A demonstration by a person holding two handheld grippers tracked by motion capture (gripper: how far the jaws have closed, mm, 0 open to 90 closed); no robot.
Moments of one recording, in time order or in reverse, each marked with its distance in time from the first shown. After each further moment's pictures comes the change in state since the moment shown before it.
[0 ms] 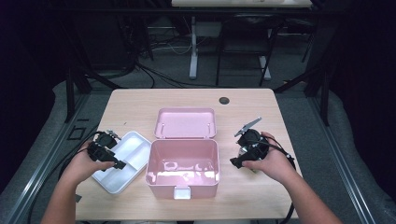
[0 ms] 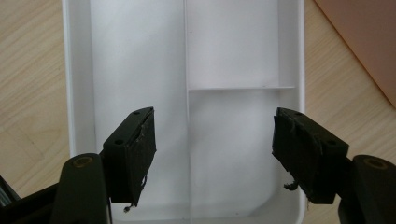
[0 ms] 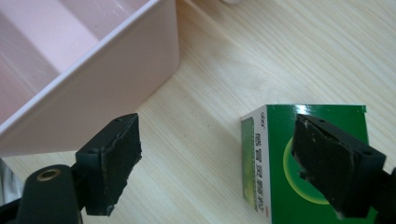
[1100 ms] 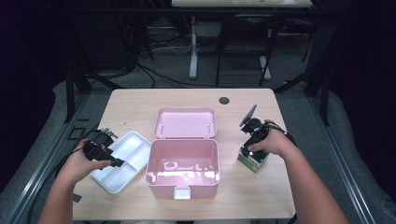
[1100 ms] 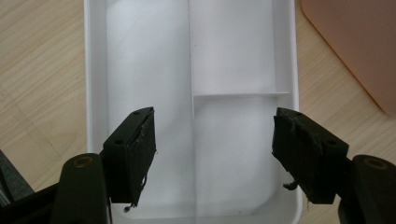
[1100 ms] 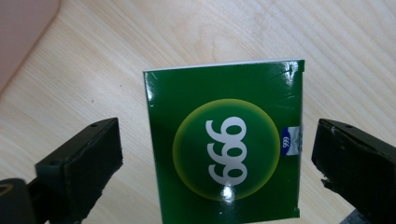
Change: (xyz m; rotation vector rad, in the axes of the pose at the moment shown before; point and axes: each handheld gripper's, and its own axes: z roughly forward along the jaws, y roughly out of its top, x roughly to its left) left arm 0.001 -0.003 -0.013 -0.057 0.009 0.015; right arm -0.070 0.018 0.047 0.354 -0.039 0.064
